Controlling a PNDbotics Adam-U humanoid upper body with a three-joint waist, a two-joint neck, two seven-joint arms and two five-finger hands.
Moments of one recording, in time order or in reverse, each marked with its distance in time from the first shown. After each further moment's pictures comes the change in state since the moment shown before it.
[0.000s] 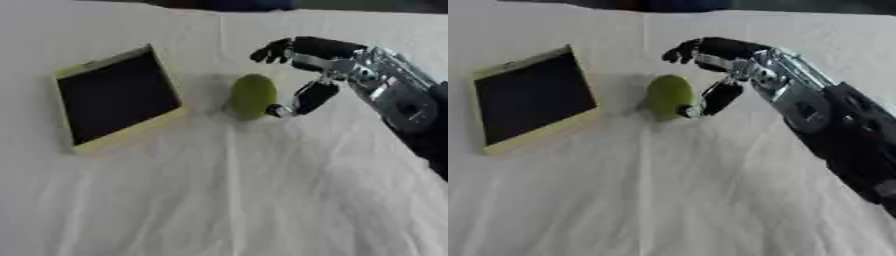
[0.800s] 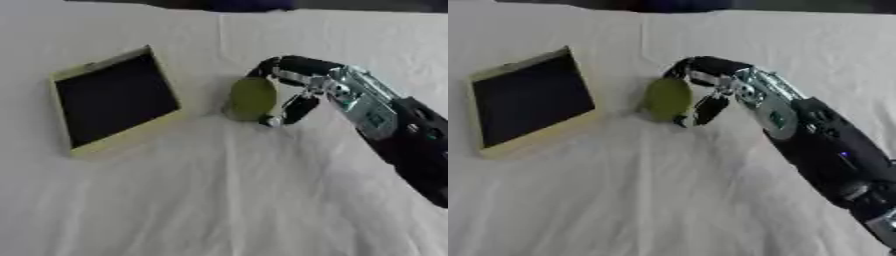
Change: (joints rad) left arm -0.003 -0.009 -0.001 0.000 0.003 0.002 -0.005; right arm -0.014 0.096 -0.019 0.155 0.079 -0.071 -0.036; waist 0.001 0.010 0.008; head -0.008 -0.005
